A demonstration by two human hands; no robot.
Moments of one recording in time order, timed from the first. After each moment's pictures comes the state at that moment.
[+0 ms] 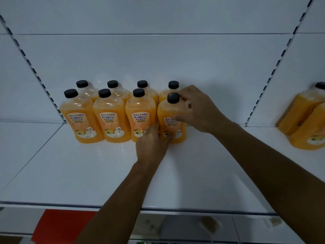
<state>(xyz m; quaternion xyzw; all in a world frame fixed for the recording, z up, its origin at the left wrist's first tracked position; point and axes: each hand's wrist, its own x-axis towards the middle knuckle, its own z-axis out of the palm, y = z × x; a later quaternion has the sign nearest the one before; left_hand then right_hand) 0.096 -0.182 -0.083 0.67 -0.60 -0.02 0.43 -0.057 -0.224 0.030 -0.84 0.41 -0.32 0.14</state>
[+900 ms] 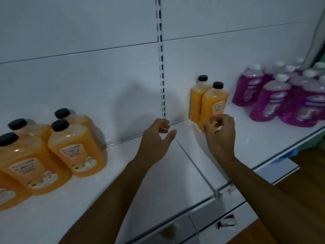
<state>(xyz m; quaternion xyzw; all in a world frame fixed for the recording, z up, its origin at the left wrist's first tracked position) -0.107 -0.222 -0.047 0.40 -0.76 -0.31 0.41 -0.304 -0.172 -0.066 -0.42 0.68 -0.61 0.03</state>
